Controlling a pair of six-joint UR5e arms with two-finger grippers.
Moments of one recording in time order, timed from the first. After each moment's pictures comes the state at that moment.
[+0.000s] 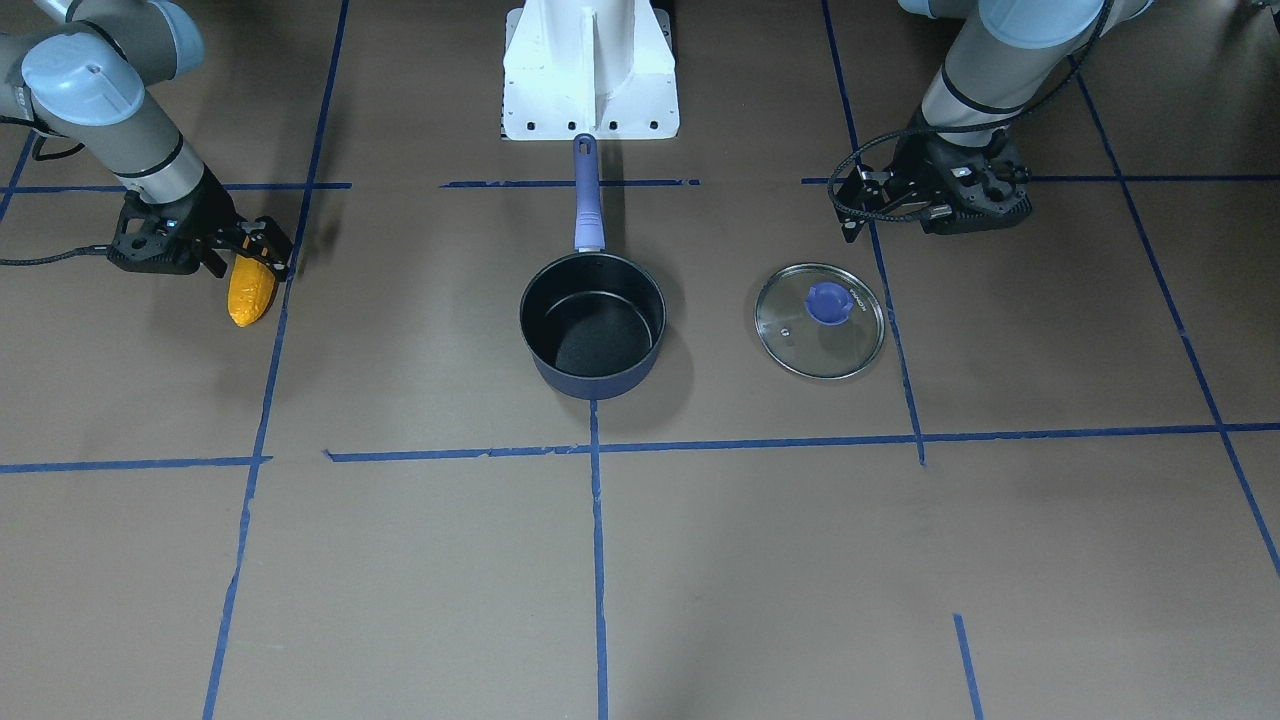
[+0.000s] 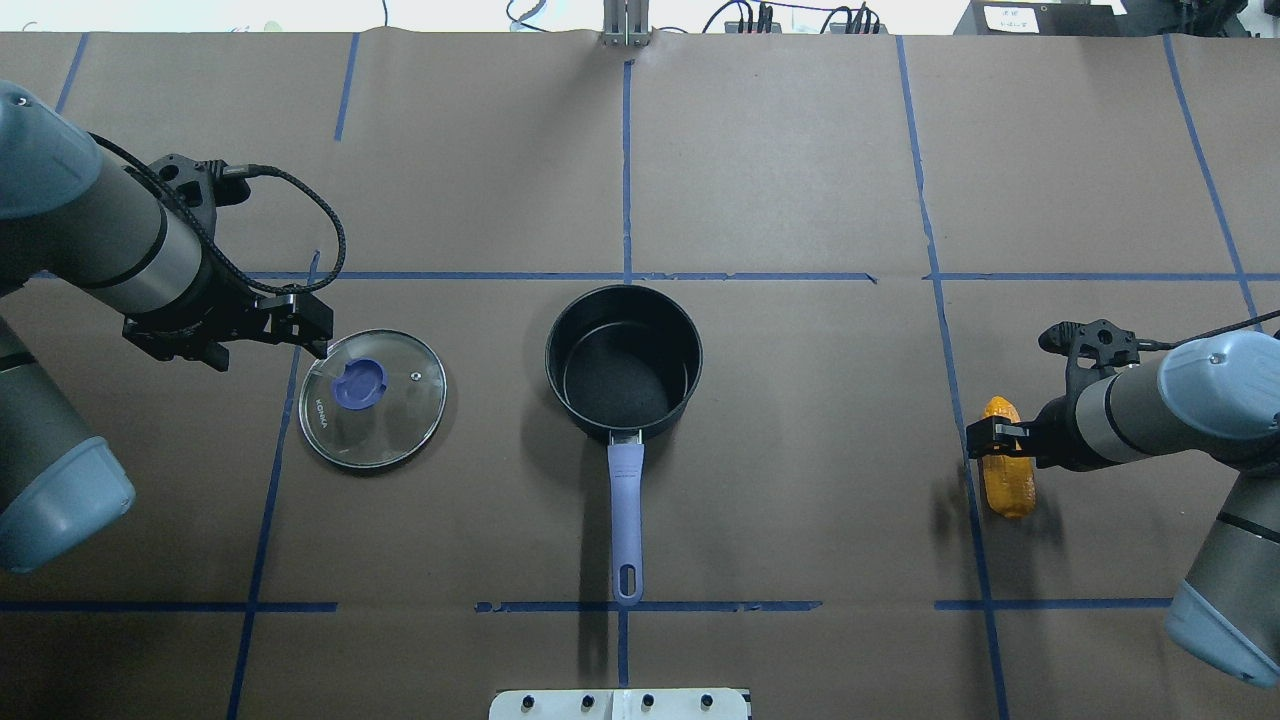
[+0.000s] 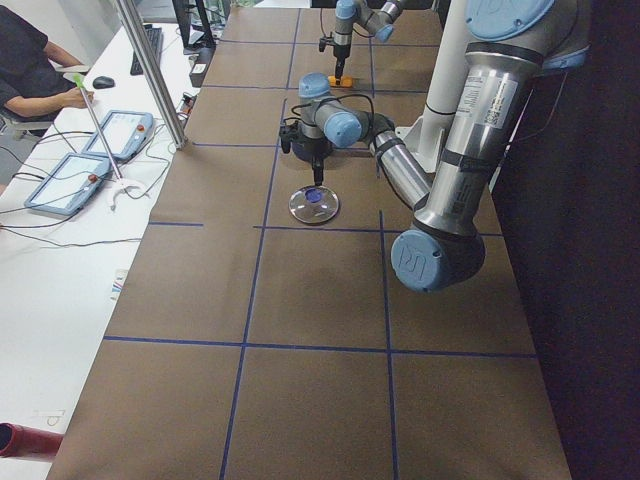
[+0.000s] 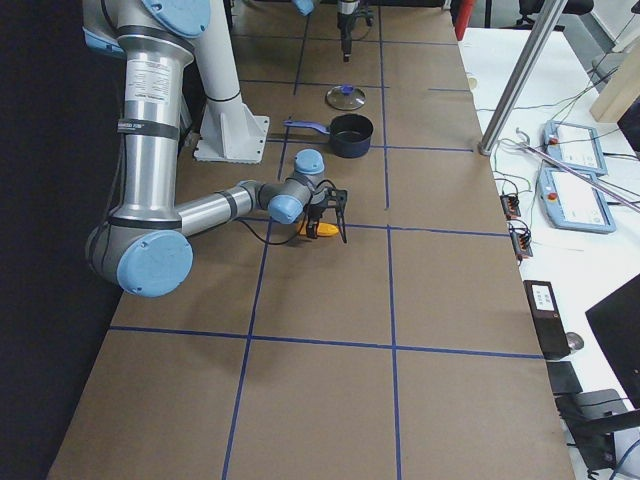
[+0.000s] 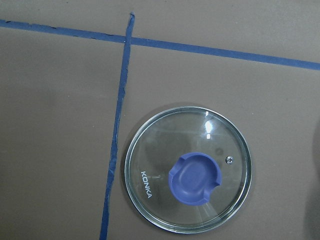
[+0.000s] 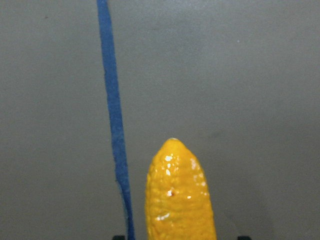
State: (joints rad) left arm -0.79 -1.85 -2.08 -1.45 -2.11 -1.10; right arm 0.62 -1.68 1.88 -1.03 1.94 1.27
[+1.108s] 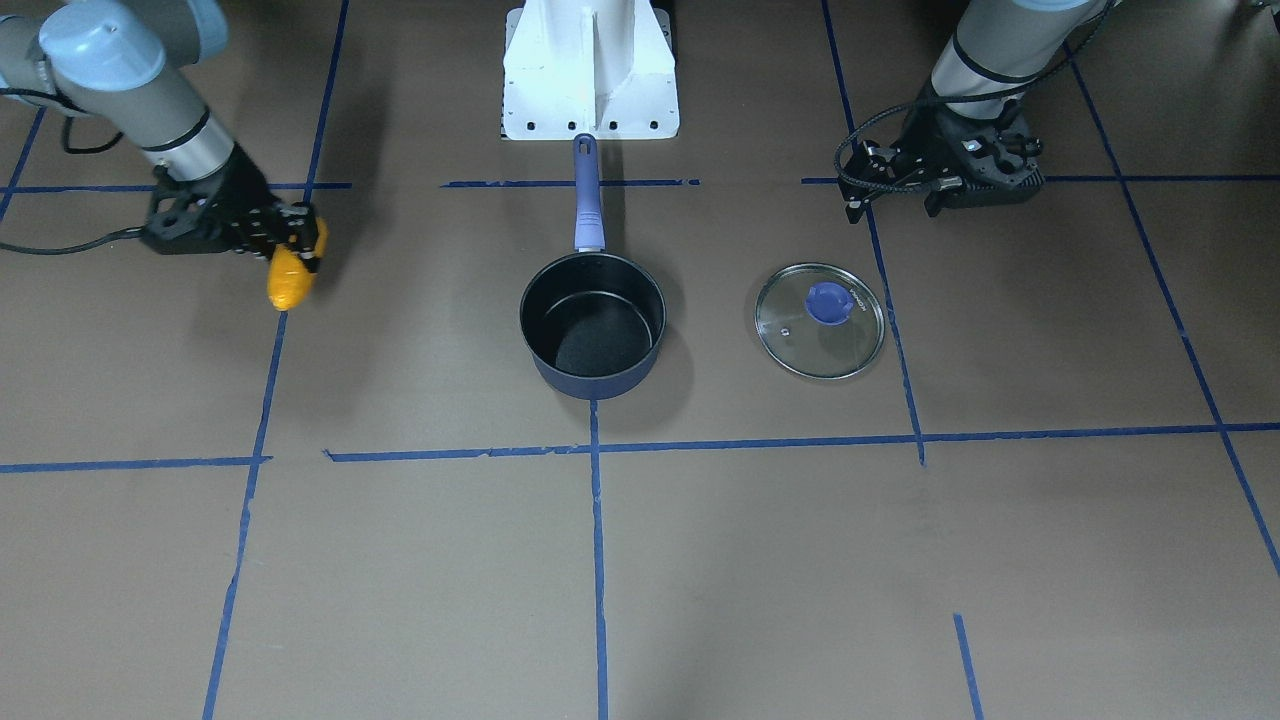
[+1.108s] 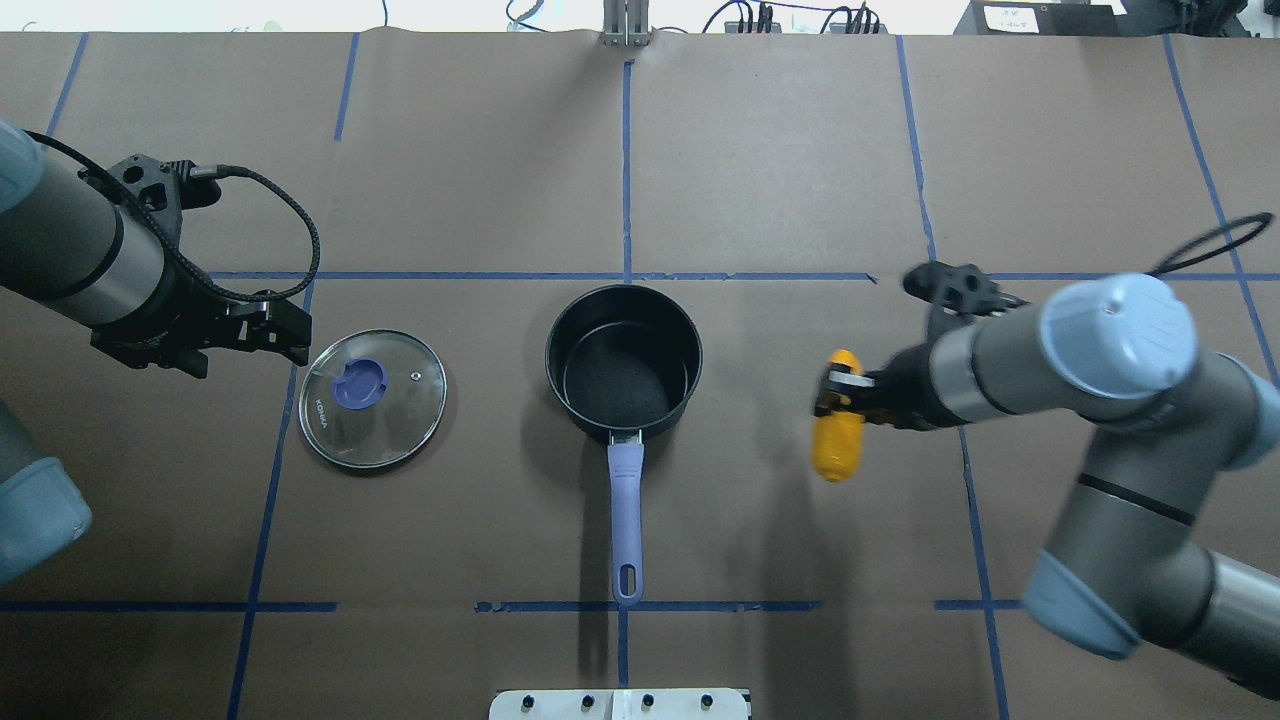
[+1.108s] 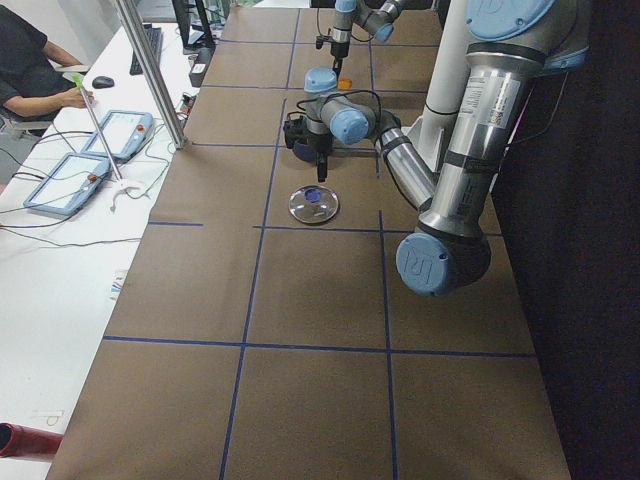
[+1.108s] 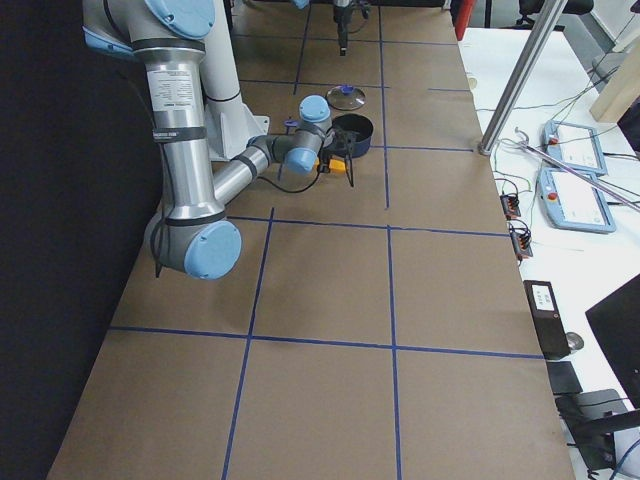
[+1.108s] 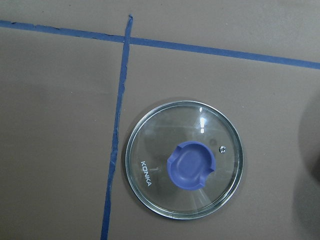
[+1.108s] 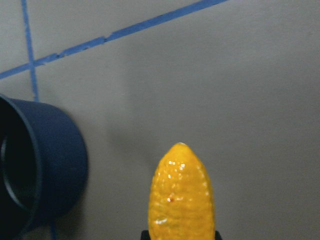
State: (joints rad) left arm -0.80 -1.81 -2.15 -1.44 -2.11 -1.11; right arm 0.57 -1.32 1.96 -1.13 1.95 1.50
